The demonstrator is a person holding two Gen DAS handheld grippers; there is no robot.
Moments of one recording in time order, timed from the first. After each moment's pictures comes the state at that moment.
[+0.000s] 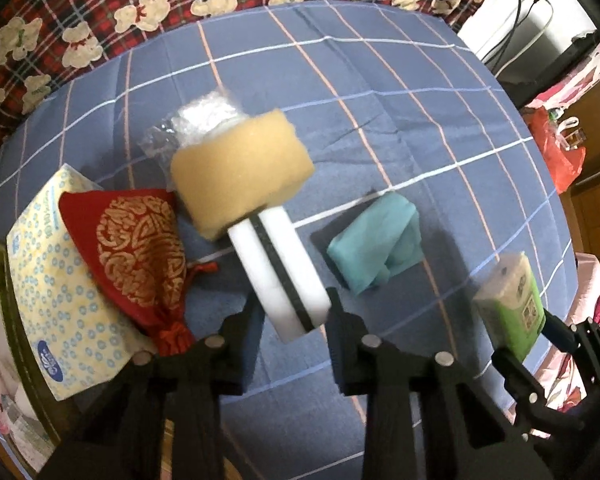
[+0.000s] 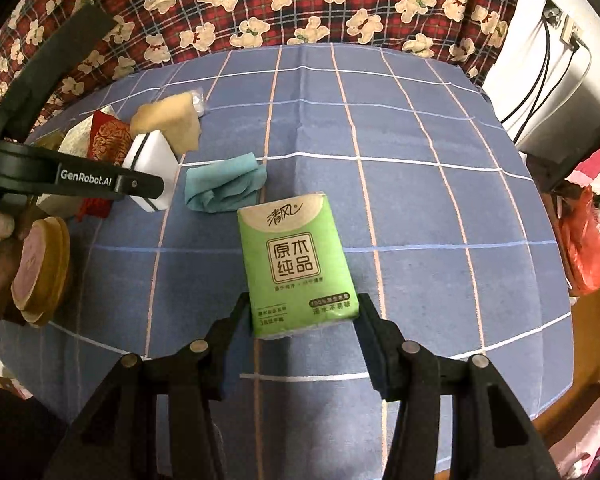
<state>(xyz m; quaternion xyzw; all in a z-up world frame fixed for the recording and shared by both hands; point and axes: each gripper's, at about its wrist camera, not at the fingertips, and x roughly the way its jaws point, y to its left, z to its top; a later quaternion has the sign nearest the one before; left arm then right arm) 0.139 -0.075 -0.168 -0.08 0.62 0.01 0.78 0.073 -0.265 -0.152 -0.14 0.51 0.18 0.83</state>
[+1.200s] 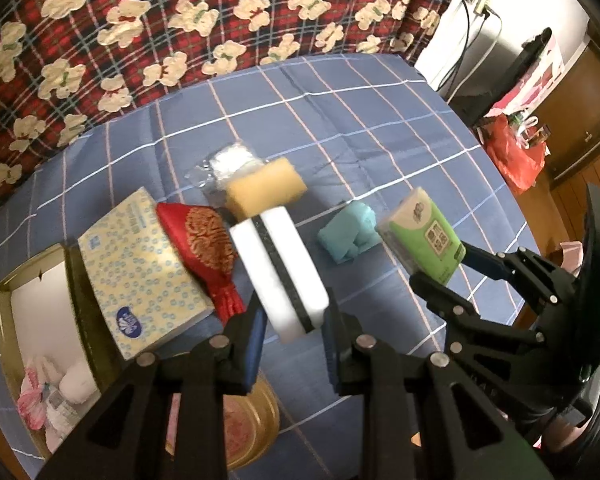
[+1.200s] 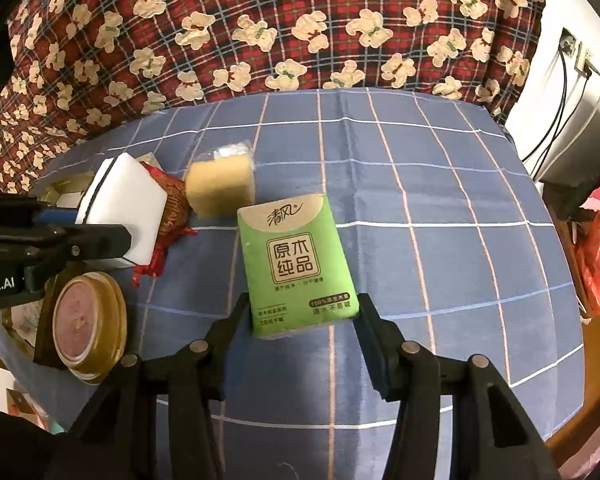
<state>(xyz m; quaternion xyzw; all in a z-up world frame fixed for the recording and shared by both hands) 0.084 -0.052 -0.087 -0.07 0.57 -0.03 0.82 0.078 -0.217 -0.121 -0.11 0.48 0.21 0.85</state>
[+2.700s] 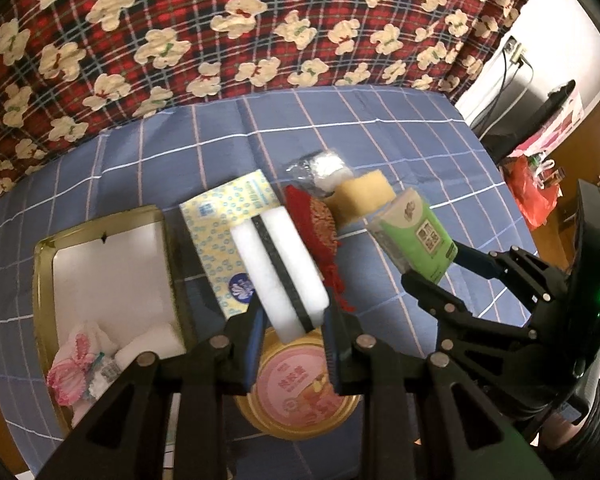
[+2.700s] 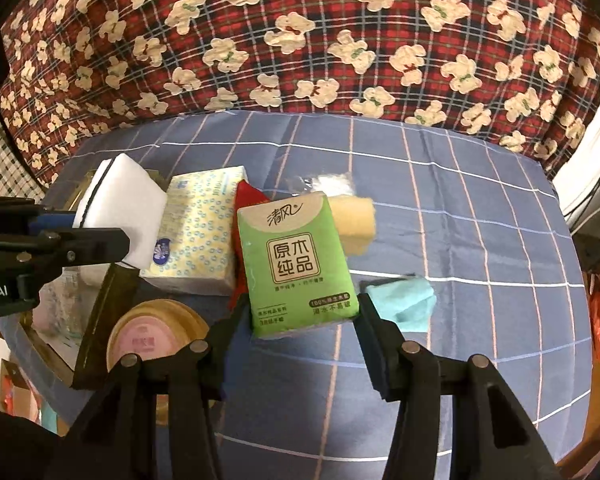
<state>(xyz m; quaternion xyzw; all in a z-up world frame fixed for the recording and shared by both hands) 0.035 0.044 -0.072 -0.12 0.54 0.02 0.83 0.056 -0.117 -0.106 -0.15 0.45 0.27 0.84</state>
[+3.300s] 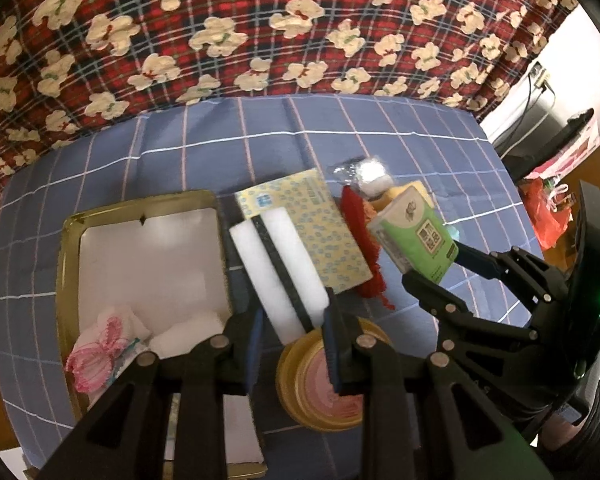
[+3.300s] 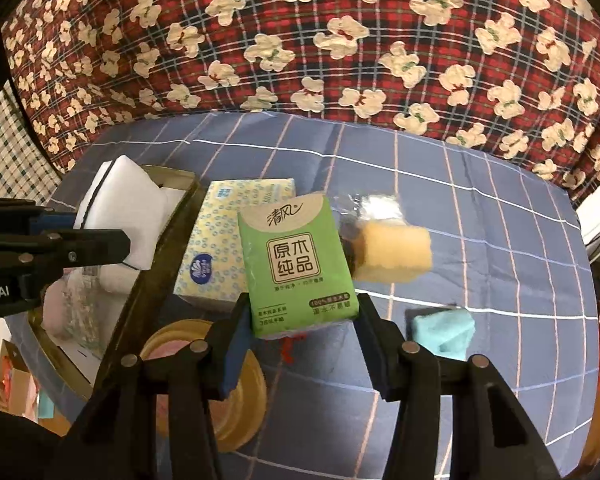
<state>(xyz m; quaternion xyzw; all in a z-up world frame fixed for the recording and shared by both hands) 0.016 0.084 -0.074 -0.14 0.54 0.06 0.83 0.052 -0.072 -0.106 -0.17 0.44 0.31 0.82</state>
